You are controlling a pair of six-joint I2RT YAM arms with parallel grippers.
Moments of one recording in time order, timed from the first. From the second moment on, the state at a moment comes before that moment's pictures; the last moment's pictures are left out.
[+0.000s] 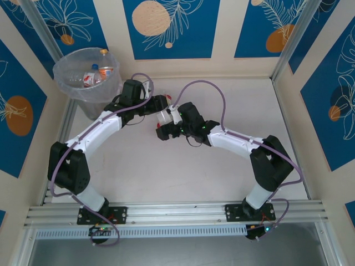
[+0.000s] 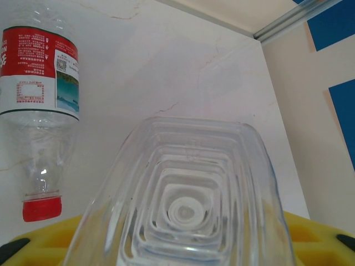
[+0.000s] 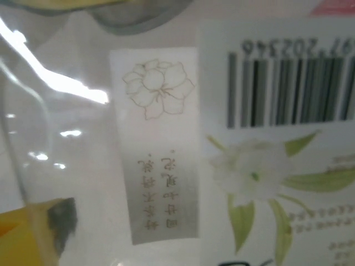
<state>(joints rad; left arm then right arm) -0.43 1.61 1.33 -0.31 0.36 -0.62 0.73 1.65 1.12 -0.11 -0.19 0.25</state>
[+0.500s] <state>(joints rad) -0.40 1.56 1.40 -0.38 0.31 -0.56 0.67 1.34 0.94 -0.05 -0.15 0.21</state>
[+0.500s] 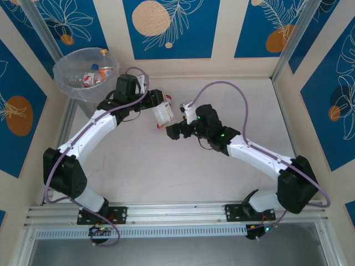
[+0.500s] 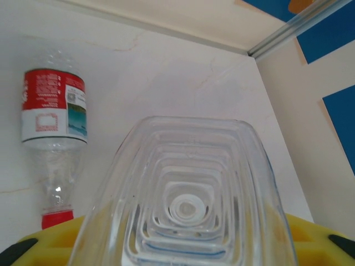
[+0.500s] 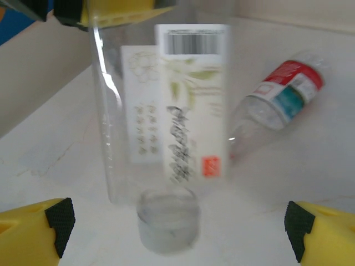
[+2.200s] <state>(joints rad) 0.20 1.98 2.28 -0.87 0.08 -0.45 0.45 1.39 0.94 -0.11 -0.29 0.42</state>
